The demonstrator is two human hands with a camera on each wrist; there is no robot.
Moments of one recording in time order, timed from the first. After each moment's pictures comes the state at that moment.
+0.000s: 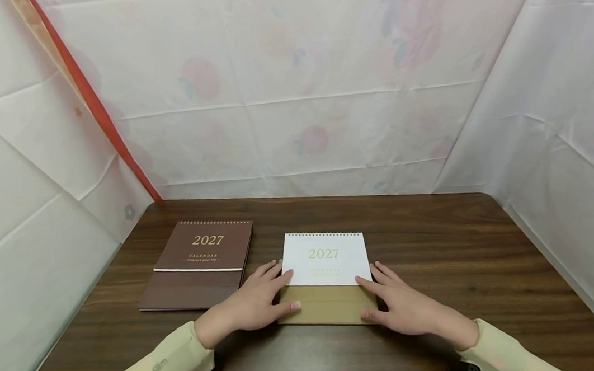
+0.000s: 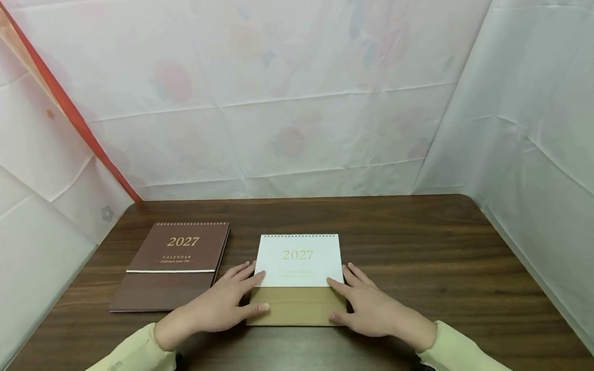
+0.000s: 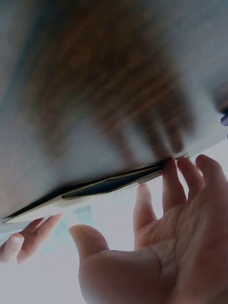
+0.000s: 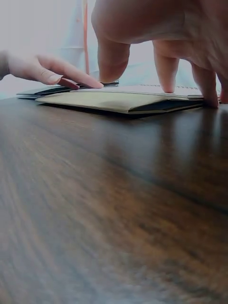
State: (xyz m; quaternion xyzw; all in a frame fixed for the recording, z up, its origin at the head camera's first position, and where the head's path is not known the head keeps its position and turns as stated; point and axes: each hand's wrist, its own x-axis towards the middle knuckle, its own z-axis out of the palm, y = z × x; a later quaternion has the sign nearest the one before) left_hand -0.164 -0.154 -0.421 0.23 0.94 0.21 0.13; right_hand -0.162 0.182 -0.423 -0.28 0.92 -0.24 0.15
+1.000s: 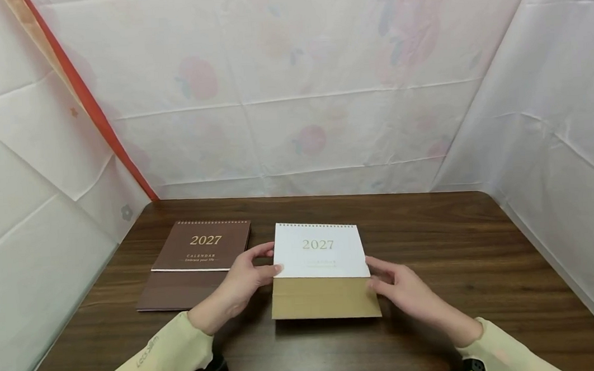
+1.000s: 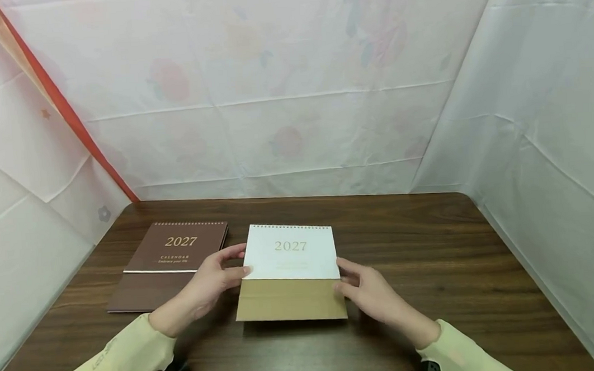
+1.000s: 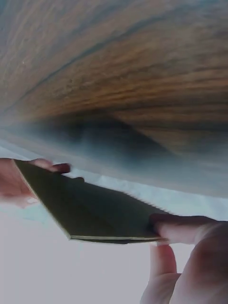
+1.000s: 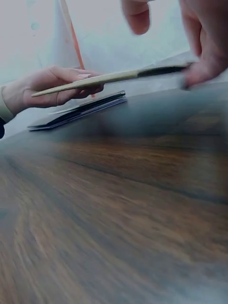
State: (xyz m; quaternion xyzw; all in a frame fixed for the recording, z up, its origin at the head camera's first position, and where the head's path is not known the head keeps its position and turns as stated) left_hand -0.192 -0.153 -0.423 -0.02 0.70 0.70 0.11; right_hand -0.168 0.181 -0.414 -0.13 0.86 -0.48 0.12
